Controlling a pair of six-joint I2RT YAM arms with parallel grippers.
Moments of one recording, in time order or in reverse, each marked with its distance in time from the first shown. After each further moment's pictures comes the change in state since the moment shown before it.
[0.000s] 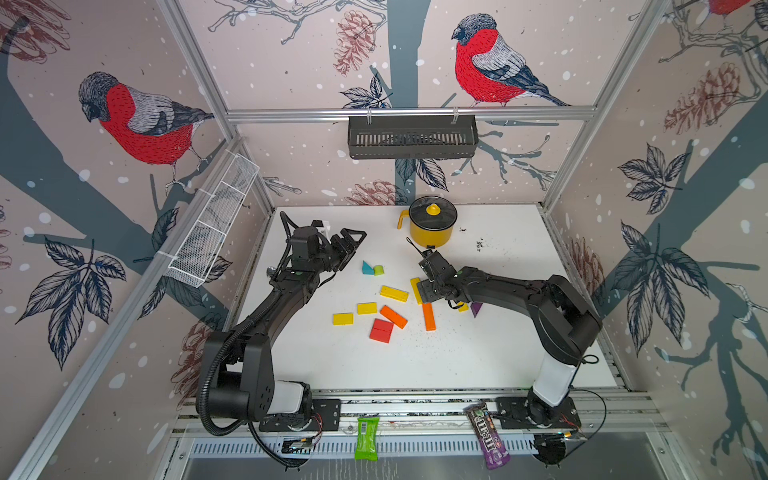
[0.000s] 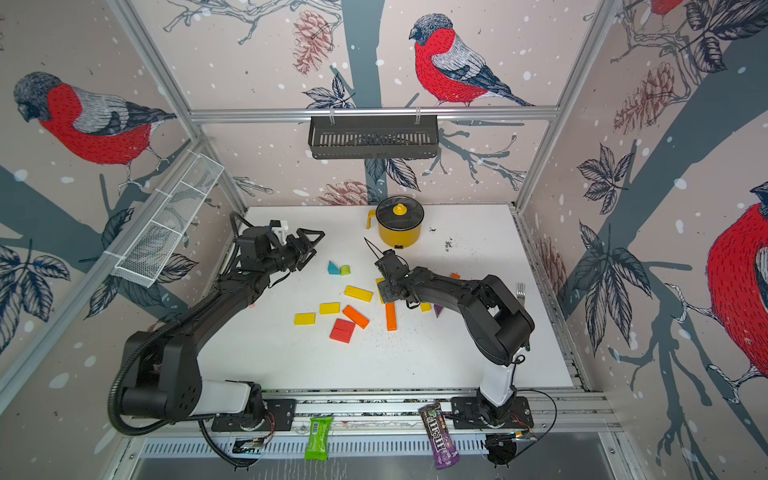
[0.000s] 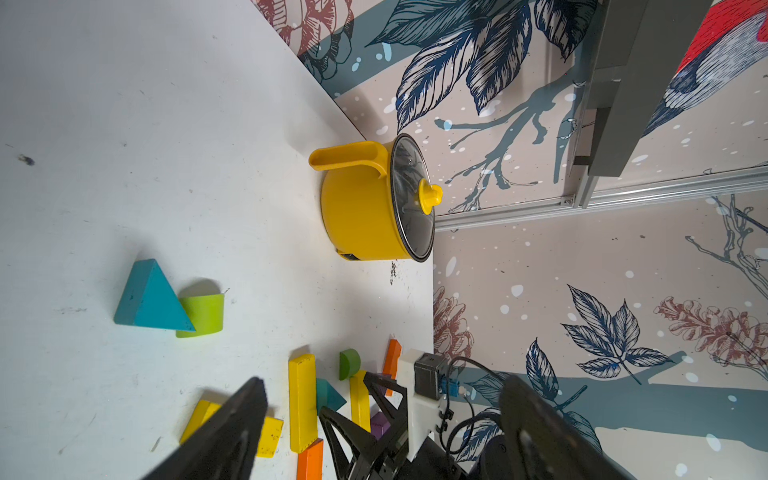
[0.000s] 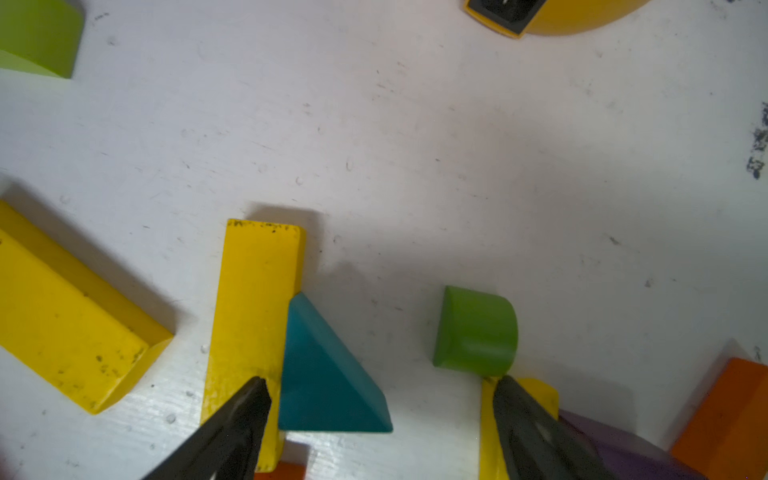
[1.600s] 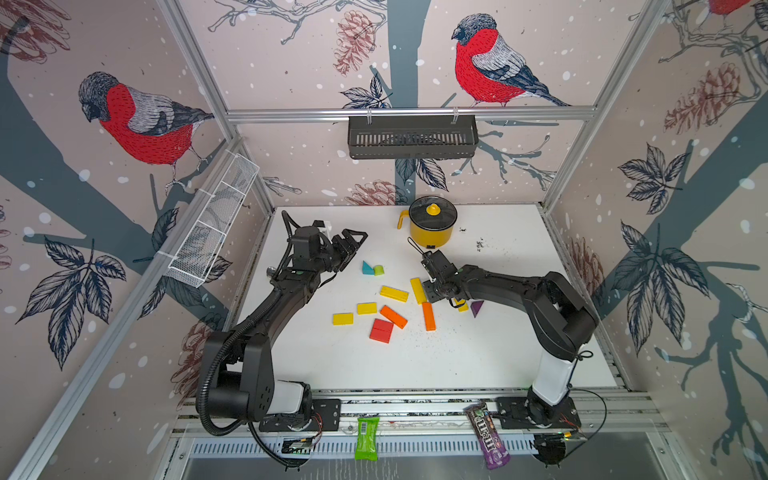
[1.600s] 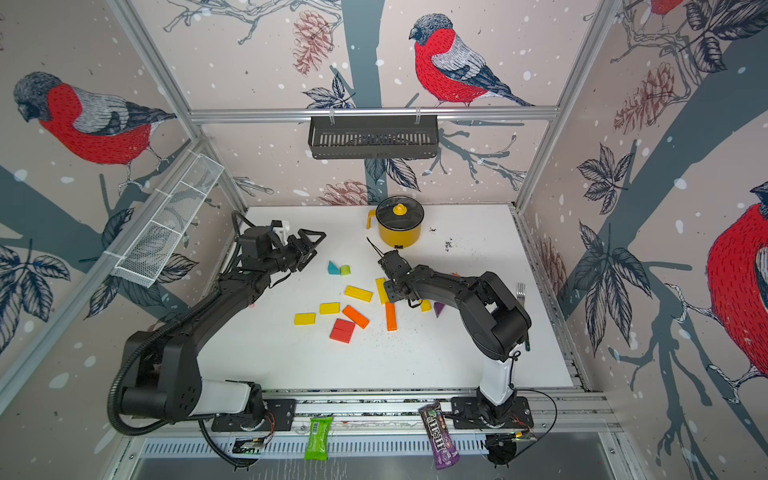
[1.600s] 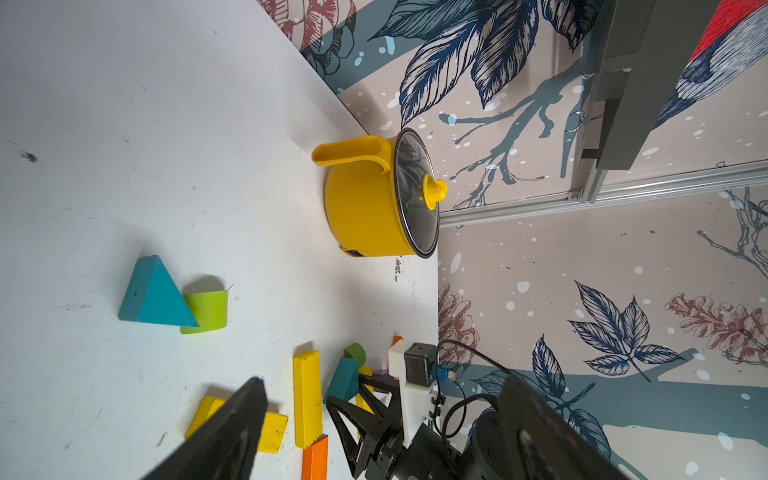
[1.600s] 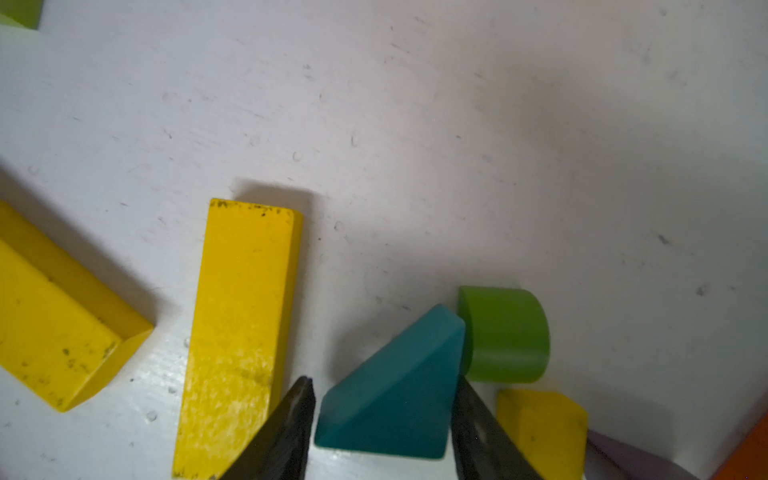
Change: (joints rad) left arm -0.011 0.000 0.007 -0.023 -0.007 0.018; right arm -0.027 0.037 0.018 -0.013 -0.079 -0.026
